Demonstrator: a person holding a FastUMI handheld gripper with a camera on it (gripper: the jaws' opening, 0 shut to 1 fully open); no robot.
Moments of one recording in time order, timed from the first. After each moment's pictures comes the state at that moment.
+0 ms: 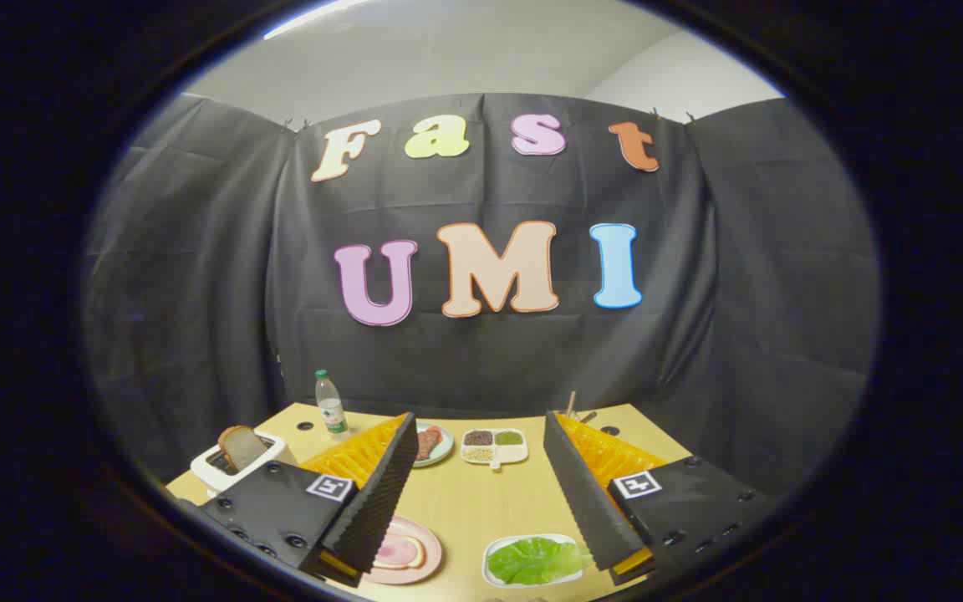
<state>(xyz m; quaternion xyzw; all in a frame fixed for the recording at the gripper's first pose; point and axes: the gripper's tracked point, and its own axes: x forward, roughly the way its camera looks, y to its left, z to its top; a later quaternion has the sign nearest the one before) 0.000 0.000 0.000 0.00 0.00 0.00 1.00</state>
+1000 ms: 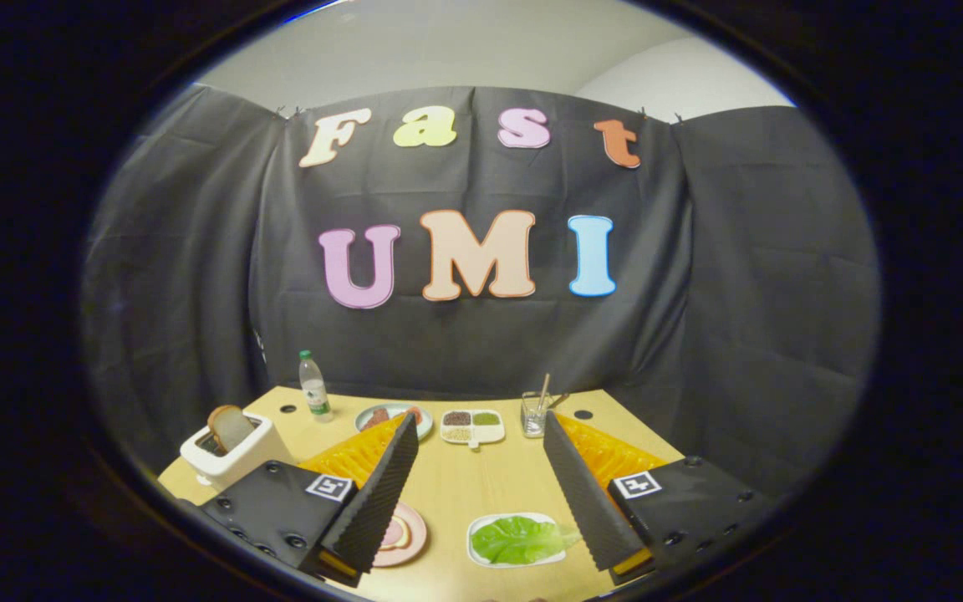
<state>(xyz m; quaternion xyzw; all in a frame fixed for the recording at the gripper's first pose) -0.031 -0.017 -0.028 -0.01 0.03 -0.04 1.00</state>
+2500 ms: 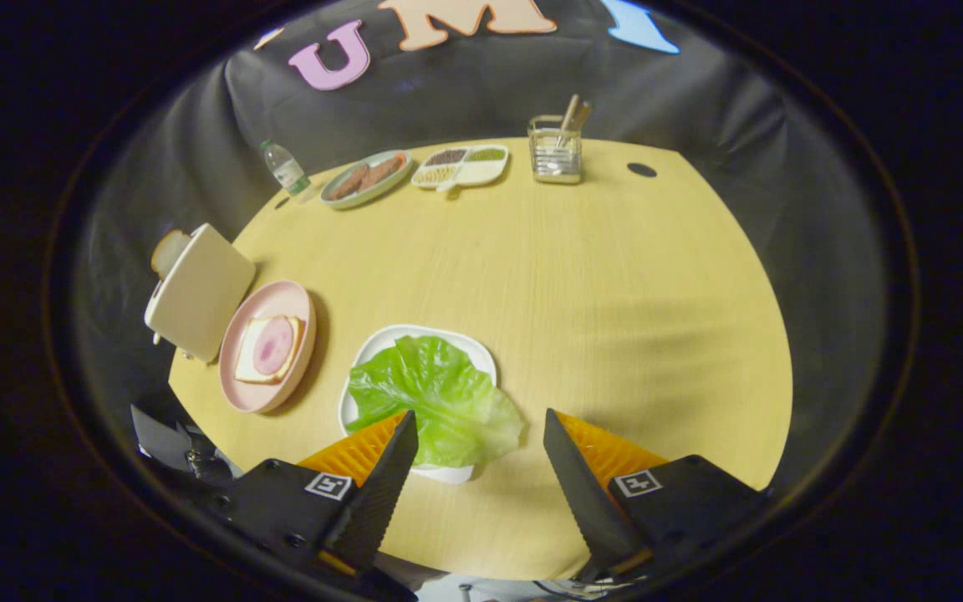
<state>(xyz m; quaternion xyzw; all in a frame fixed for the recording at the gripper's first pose) 0.026 -0.160 -0.316 0.00 0.49 0.11 0.86</state>
